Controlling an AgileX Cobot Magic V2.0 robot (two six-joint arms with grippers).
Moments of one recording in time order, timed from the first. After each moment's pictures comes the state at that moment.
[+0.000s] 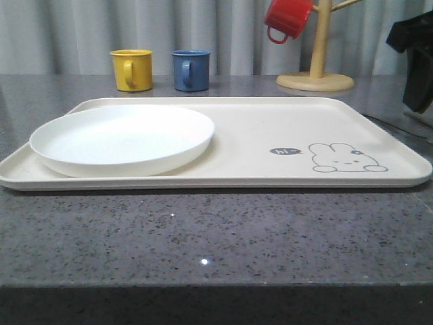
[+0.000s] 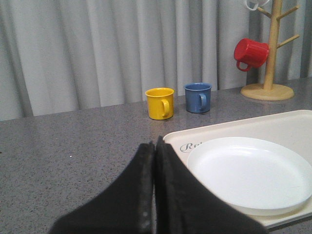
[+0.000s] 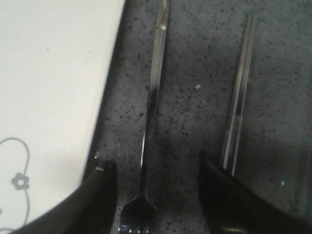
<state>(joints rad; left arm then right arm) -0.22 0.00 -0.35 -0.02 0.39 0.13 0.11 1.52 -1.19 0.01 0.84 -0.05</state>
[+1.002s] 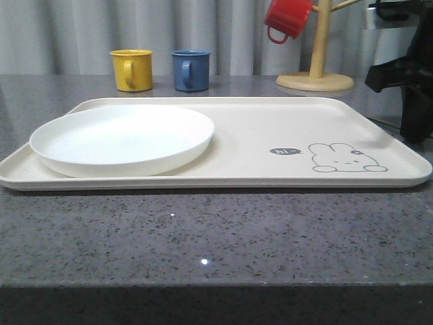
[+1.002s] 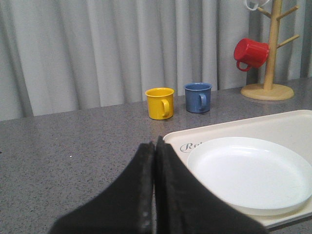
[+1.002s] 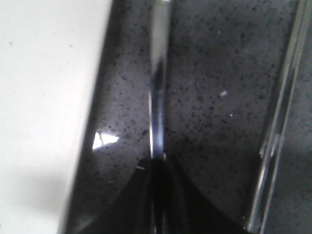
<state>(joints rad) -0.22 0.00 -0.35 -0.02 0.39 0.13 0.11 1.65 -1.21 0.03 0.84 -0.05</state>
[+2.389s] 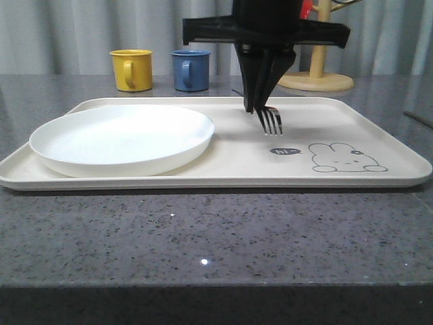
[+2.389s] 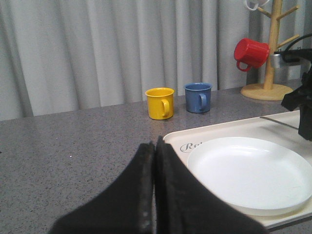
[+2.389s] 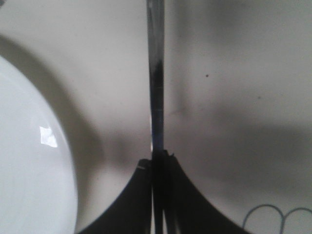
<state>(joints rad) -0.22 0.00 -0.35 -0.02 0.39 0.13 0.56 1.93 -1.73 -0.05 1.13 0.54</state>
